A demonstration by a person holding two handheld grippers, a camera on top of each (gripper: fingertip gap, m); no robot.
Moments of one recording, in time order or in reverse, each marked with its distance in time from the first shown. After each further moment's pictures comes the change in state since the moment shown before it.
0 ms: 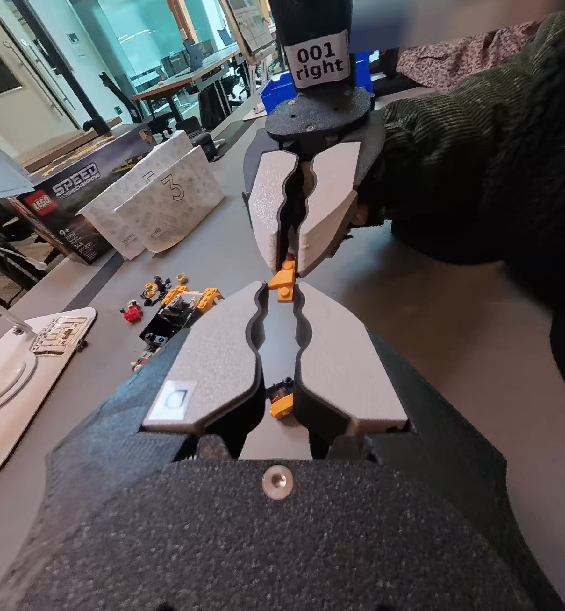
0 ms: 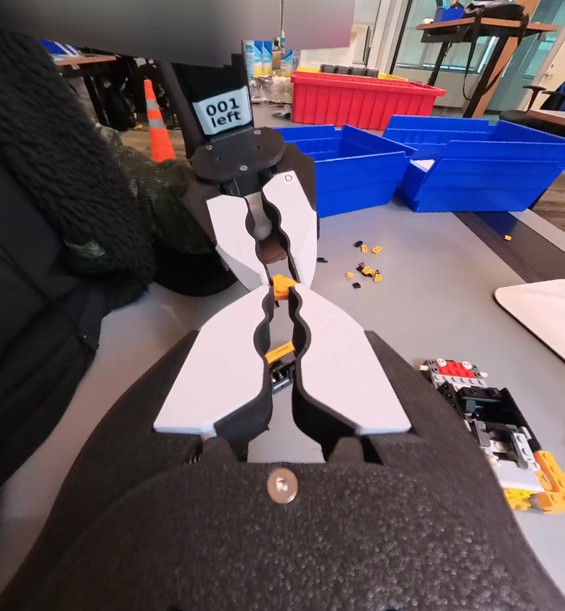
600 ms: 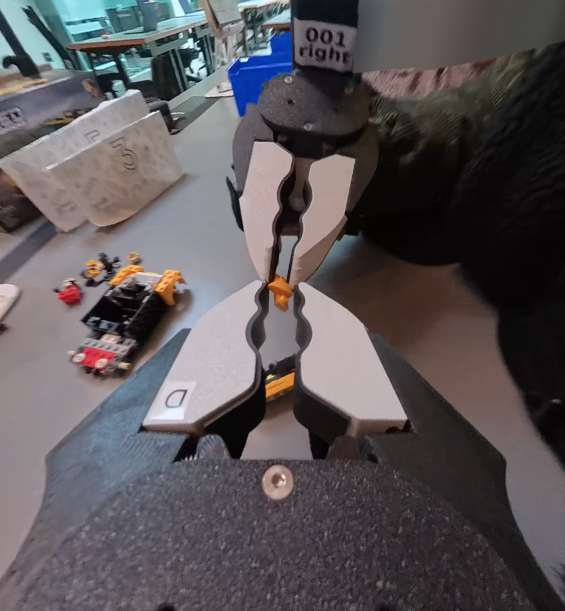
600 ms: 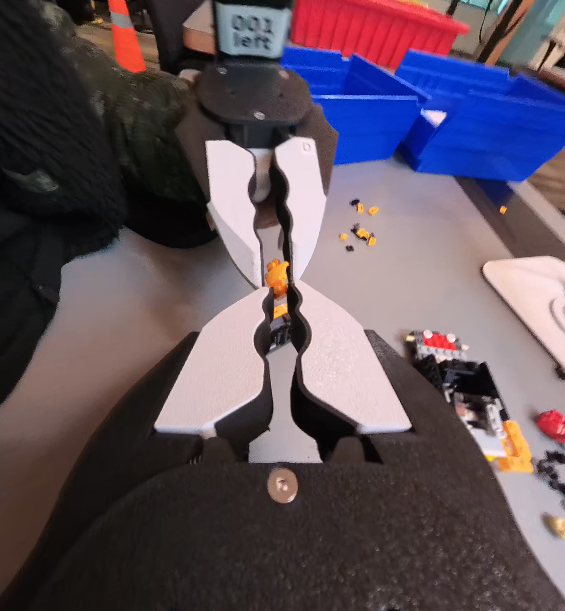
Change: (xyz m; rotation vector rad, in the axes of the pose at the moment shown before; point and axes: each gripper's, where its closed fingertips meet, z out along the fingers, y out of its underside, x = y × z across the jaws) left arm 0.009 0.013 0.005 -0.024 0.125 -0.142; right arm 0.003 0.026 0.004 -0.175 0.034 -0.105
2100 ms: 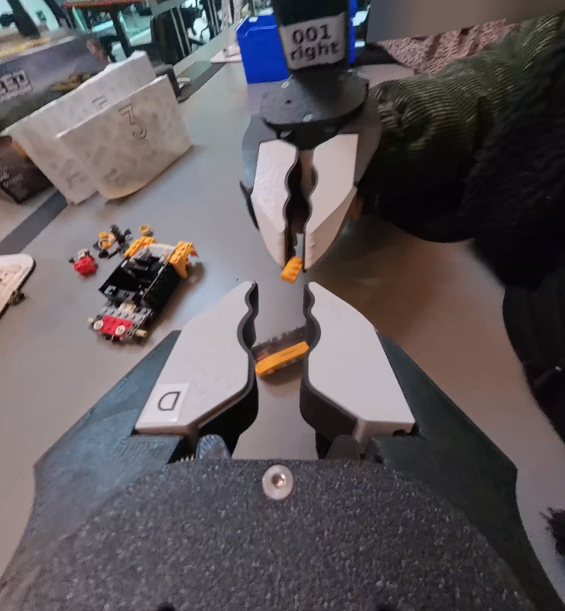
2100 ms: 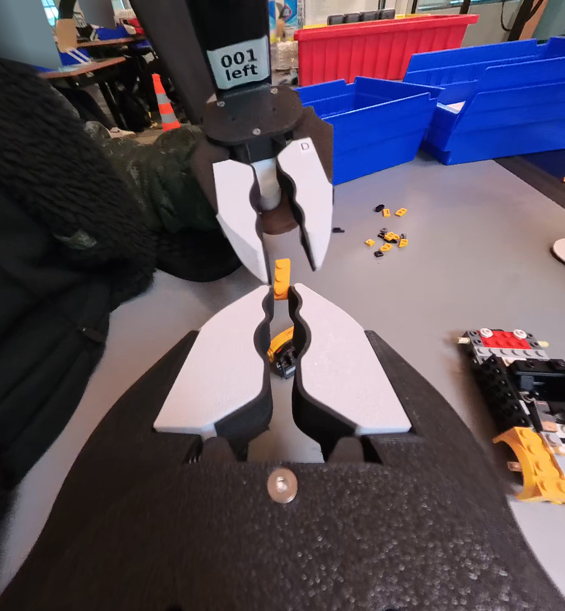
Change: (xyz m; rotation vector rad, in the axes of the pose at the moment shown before) left arm -0.010 0.013 -0.016 -0.067 -0.014 -0.013; right arm -0.001 0.000 0.009 0.119 -0.099 0.230
